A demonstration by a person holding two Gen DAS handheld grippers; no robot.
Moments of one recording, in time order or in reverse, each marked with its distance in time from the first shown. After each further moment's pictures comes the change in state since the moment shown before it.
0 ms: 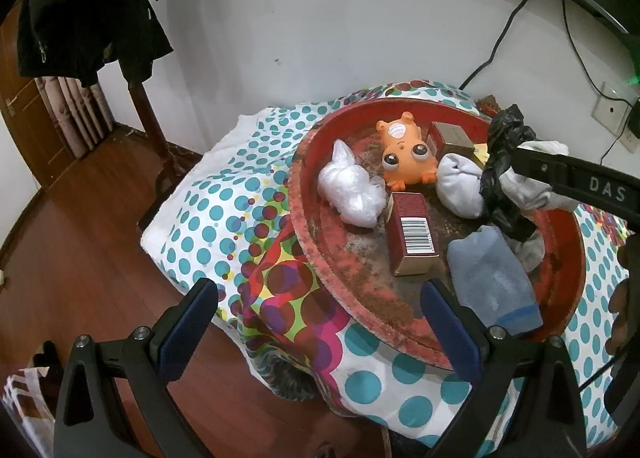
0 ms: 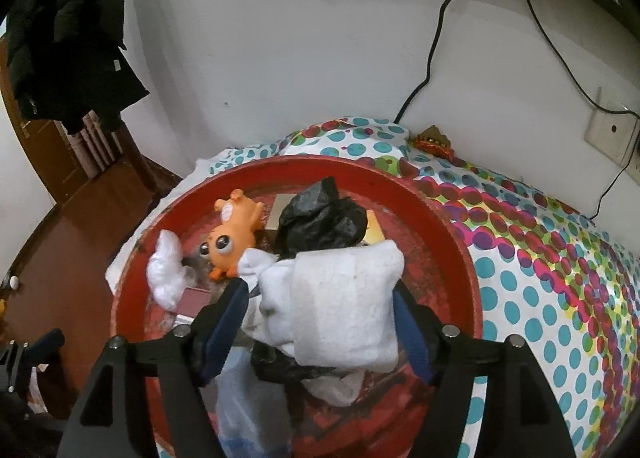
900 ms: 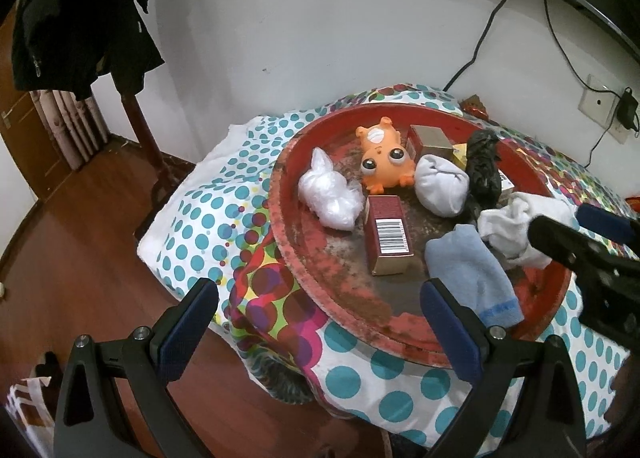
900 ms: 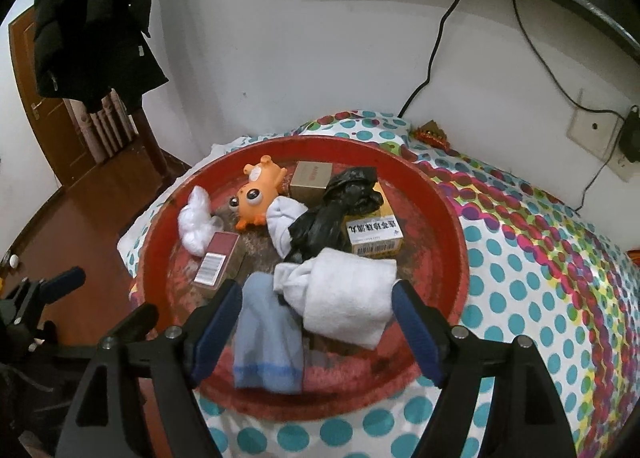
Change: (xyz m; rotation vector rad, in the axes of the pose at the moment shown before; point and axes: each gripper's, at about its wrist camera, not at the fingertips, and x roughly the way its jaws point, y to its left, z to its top) left arm -0.011 -0.016 -0.001 0.036 -0.022 -0.012; right arm -0.050 0.013 -0.047 -0.061 -0.004 -0.009
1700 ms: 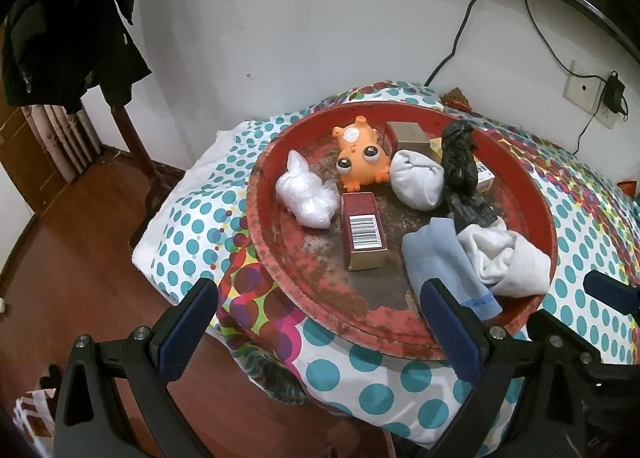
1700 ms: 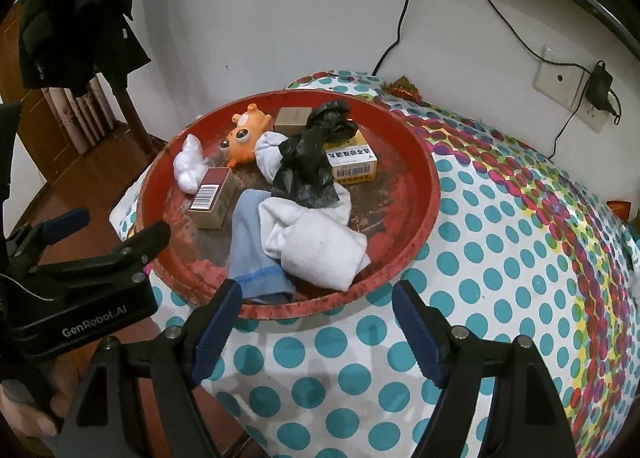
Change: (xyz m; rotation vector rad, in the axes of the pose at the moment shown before) left arm -0.007 -0.018 -0.001 0.050 -0.003 -0.018; right arm -0.024 -0.001 -0.045 0.048 0.094 -0.046
